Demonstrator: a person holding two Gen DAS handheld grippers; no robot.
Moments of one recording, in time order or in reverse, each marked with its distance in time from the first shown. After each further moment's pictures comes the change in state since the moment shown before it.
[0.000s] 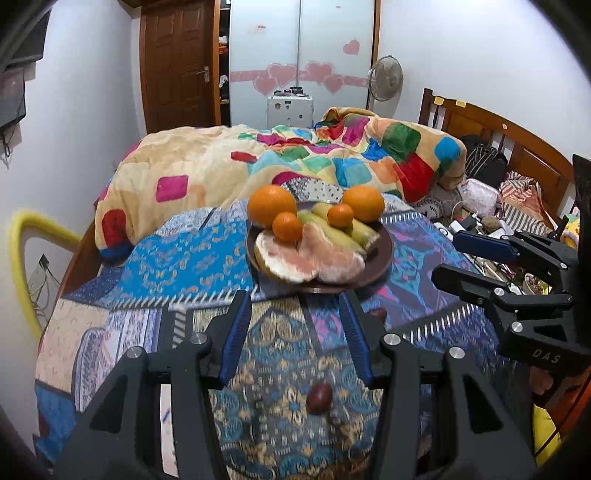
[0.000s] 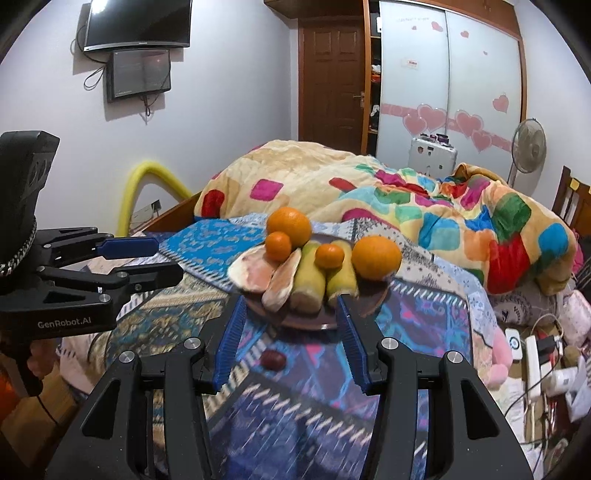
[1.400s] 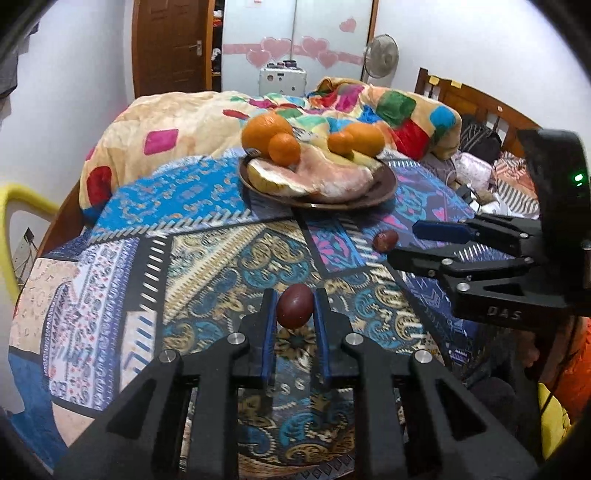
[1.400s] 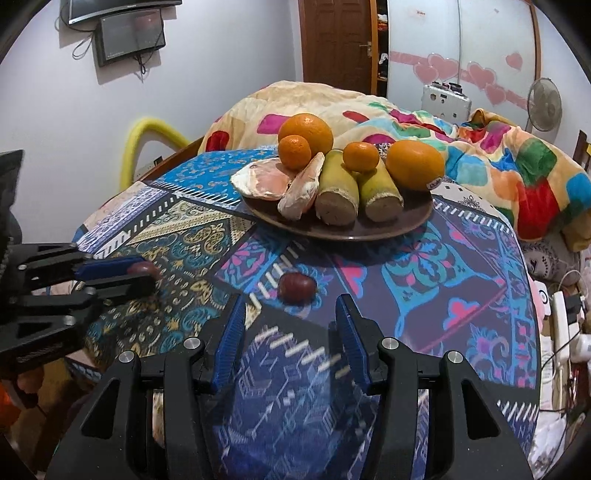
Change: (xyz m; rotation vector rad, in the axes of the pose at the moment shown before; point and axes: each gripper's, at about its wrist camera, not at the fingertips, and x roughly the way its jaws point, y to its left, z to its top) left arm 0.024 0.014 -0.058 -0.017 0.076 -0.057; right arm 0.059 0.011 -0.041 0.030 0.190 0.049
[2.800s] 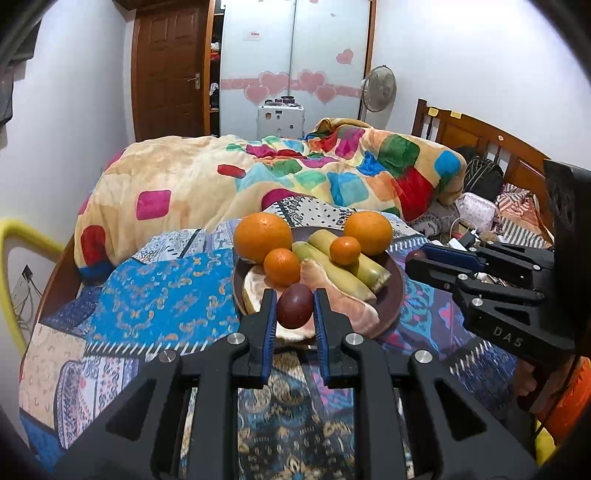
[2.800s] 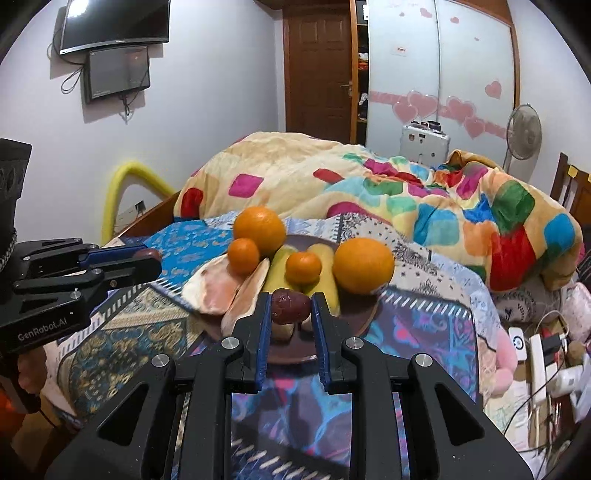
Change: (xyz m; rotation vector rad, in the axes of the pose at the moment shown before) left arm 0.022 -0.003 0.098 0.021 -0.125 0.005; right arm -0.017 -0.036 0.062 0.007 -0.168 -0.080
